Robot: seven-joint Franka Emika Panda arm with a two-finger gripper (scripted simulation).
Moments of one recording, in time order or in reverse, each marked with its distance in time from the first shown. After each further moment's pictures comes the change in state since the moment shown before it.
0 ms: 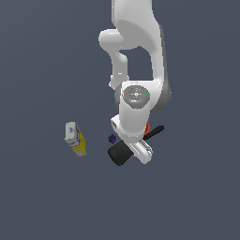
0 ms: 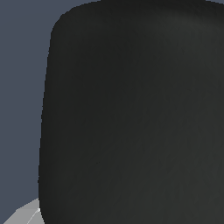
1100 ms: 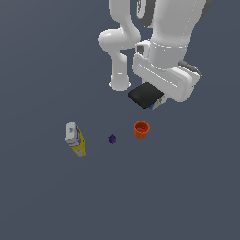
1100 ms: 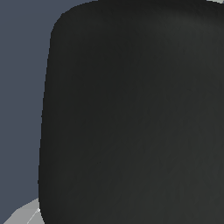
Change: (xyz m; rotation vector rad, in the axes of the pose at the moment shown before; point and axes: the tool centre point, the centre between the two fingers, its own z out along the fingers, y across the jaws) arm -0.113 0.025 -0.217 -0.007 0.000 0.003
